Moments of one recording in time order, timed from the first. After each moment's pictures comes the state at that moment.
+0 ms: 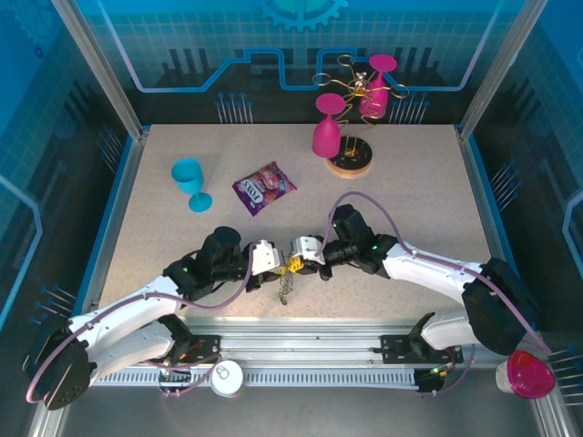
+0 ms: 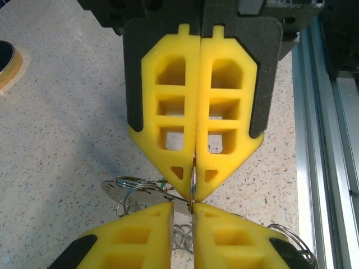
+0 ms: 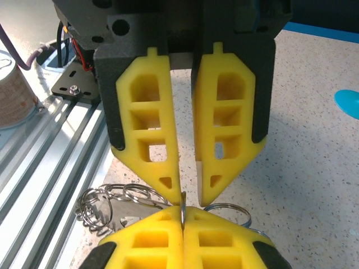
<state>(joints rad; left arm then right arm) -0.69 0.95 0.49 -0.10 0.44 0.42 0.74 1.35 0.71 -0.02 -0.76 -0.63</state>
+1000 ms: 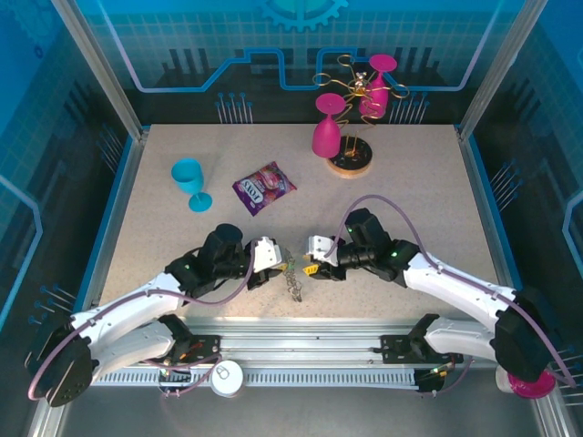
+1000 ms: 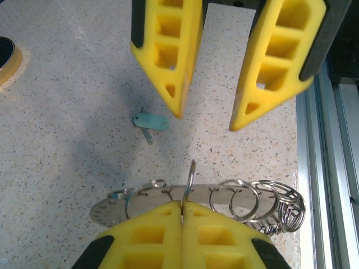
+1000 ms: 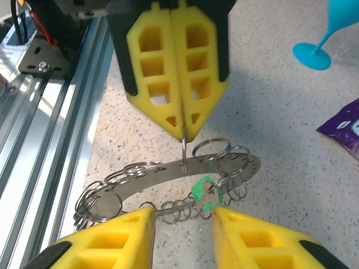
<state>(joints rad) -0.69 0.99 0.52 -0.11 0.44 0.41 0.73 1.16 0.69 -0.23 -0.56 -0.60</state>
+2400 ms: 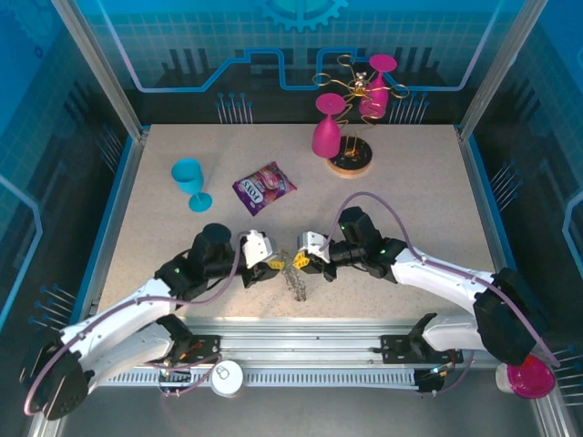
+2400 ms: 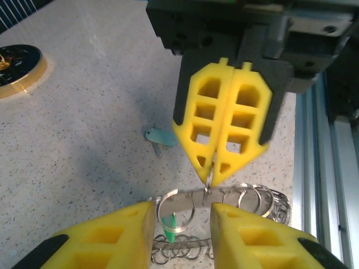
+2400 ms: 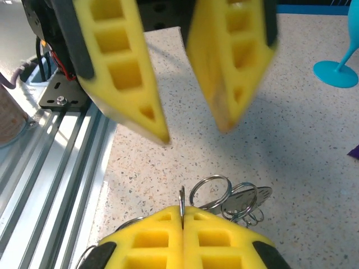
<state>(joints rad) -0.65 0.86 0.47 -0.06 0.46 0.25 0.71 1.27 0.65 0.01 -0.72 -0.47</state>
